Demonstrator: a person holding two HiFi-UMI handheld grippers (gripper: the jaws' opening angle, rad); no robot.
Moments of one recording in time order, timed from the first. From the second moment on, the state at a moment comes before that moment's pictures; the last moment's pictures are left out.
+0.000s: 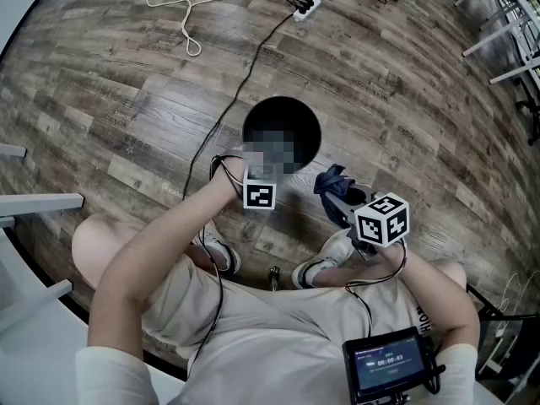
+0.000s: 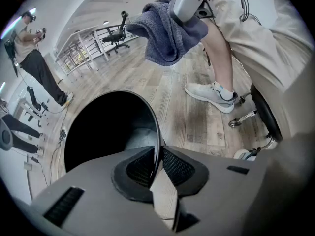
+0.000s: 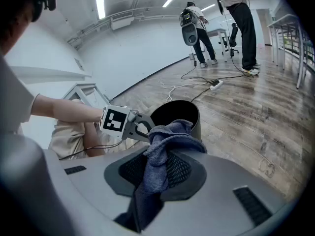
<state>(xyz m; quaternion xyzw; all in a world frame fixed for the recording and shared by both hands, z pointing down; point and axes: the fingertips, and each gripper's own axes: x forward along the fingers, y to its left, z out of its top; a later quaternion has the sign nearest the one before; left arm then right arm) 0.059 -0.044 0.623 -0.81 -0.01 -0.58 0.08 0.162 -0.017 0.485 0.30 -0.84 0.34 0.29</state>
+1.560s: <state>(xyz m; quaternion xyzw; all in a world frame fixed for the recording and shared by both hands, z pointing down) 0.052 -0.038 0.624 -0.82 -0.07 -0.55 0.14 0.124 -0.066 0.724 0.26 -0.83 0.23 0.44</state>
